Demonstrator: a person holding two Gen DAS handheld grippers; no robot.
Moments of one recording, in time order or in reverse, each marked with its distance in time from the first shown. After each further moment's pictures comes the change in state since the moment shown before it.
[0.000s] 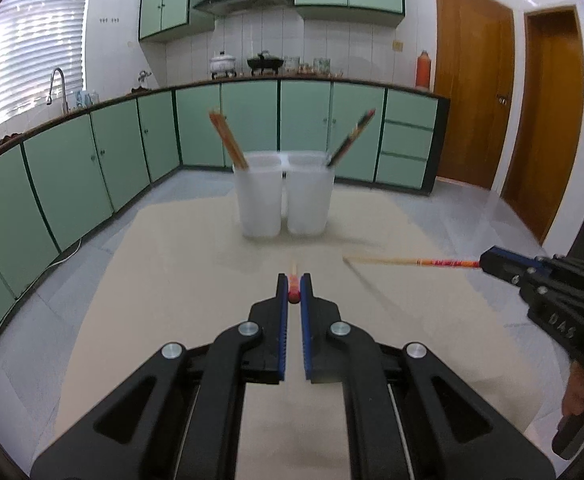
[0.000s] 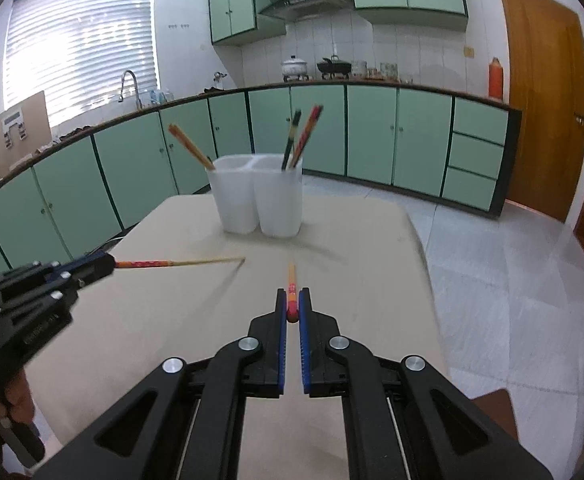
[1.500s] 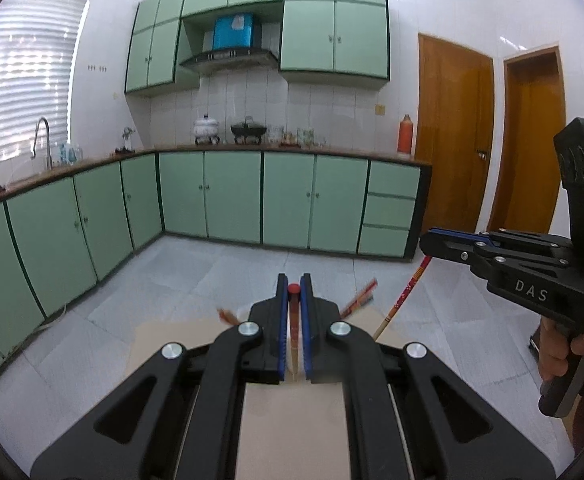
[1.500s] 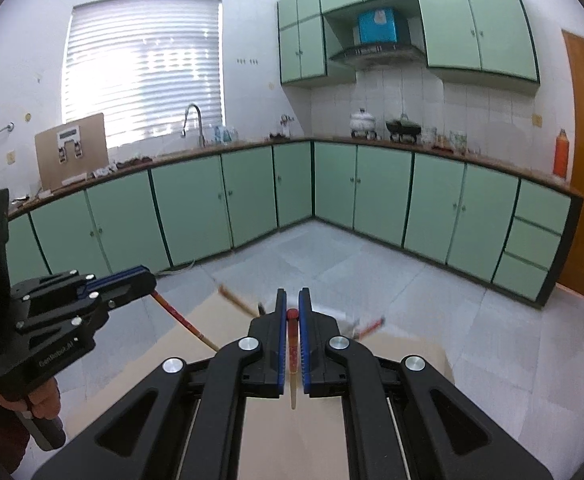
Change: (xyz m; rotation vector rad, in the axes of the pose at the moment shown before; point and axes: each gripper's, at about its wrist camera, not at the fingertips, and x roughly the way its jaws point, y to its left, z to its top) left arm -0.010 0.028 0.164 0.019 -0.214 -0.080; right arm 0.001 0.017 0.203 -0.141 -0.168 0.216
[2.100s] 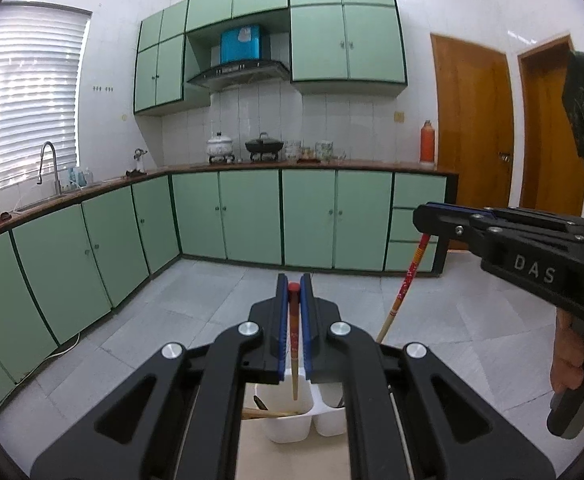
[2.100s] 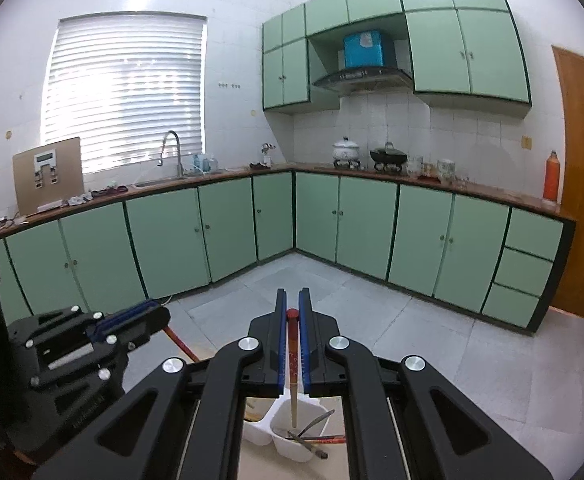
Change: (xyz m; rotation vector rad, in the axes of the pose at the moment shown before) left arm 0.103 -0.004 0.039 0.045 -0.017 0.085; right arm 0.084 -0.033 0.054 0.025 -0.046 -0.072
